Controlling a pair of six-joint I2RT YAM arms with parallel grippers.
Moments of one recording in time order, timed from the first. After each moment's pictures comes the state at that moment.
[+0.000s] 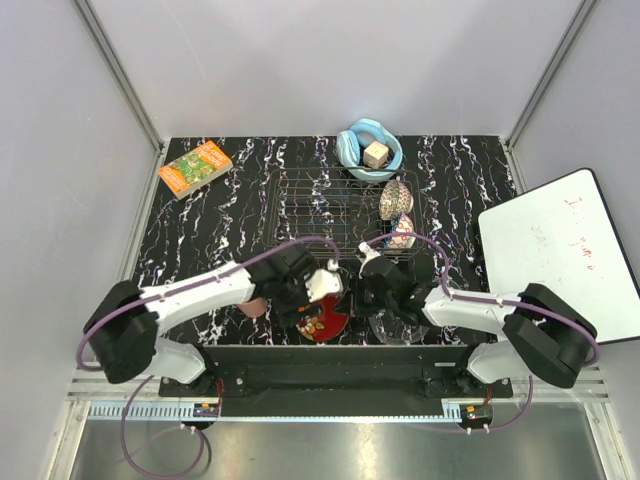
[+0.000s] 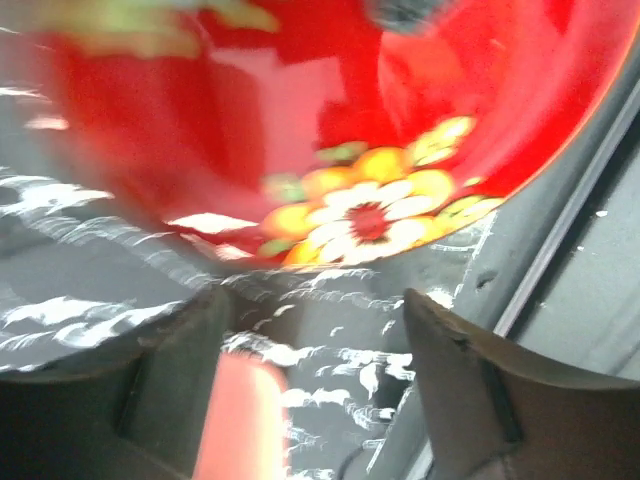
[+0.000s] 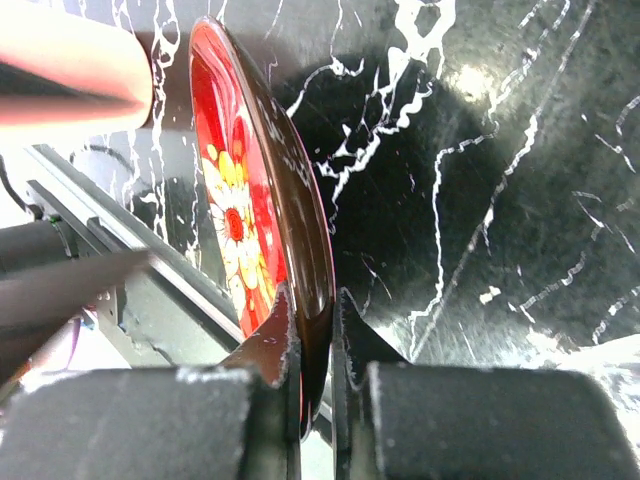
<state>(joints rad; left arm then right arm) -0.89 1.39 0.83 -0.66 0.15 0.42 0.89 1.37 0.53 0.13 -0.16 0.85</state>
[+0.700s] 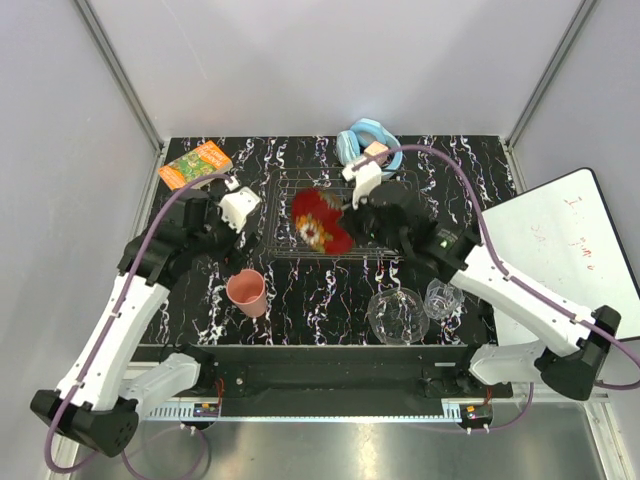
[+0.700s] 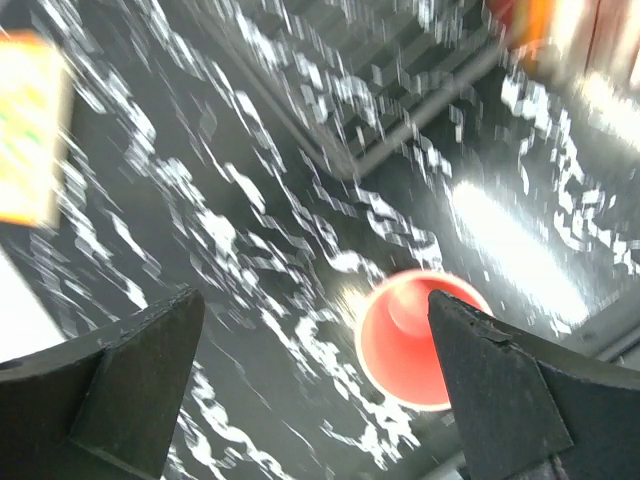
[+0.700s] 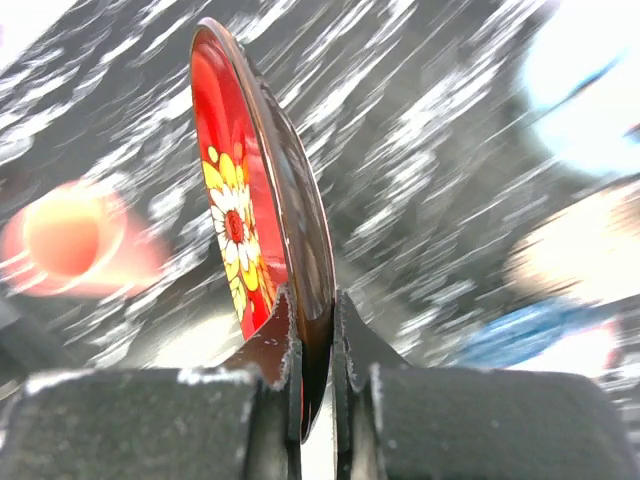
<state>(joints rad) -0.36 0.96 1.17 -0.91 0.15 0.40 0.90 1.26 1.29 -0.49 0.18 0.19</state>
